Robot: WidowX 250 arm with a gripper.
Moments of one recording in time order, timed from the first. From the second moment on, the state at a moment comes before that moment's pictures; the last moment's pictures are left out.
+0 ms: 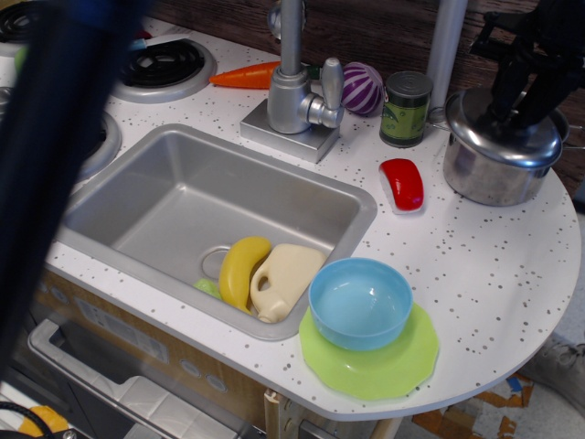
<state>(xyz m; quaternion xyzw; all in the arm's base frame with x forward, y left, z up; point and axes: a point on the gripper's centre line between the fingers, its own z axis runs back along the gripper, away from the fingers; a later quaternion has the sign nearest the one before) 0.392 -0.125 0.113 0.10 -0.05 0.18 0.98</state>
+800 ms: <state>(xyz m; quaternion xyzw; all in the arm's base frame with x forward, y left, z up) 0.344 -0.129 0.036 0.04 -0.09 0.21 0.97</state>
